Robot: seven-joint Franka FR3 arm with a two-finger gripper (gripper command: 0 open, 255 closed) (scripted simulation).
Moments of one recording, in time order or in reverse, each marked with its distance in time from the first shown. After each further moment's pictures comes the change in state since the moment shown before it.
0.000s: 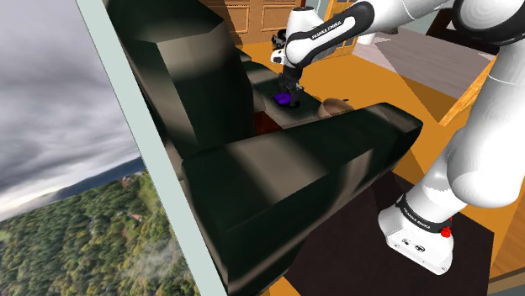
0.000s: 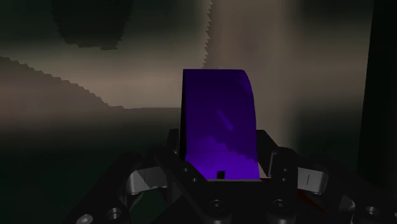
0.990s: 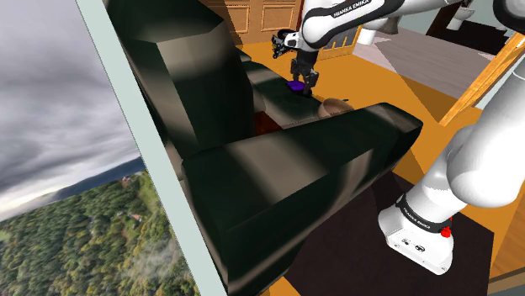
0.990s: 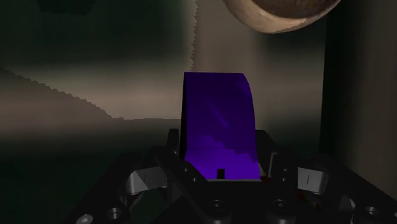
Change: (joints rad) arm -0.017 -0.157 -0.028 -0.039 -0.035 -0.111 -0.036
